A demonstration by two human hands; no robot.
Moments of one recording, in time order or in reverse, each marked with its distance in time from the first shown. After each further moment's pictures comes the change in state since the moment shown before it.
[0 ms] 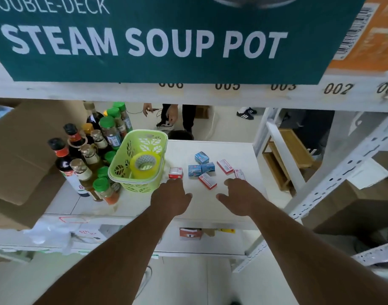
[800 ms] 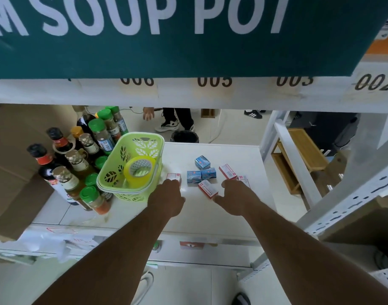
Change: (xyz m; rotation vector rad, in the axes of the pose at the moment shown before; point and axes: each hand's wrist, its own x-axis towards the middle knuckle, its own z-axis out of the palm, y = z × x) left_hand 0.062 0.000 0.025 0.023 0.029 -0.022; right_hand 0.071 0.016 0.014 0.067 0.026 -0.003
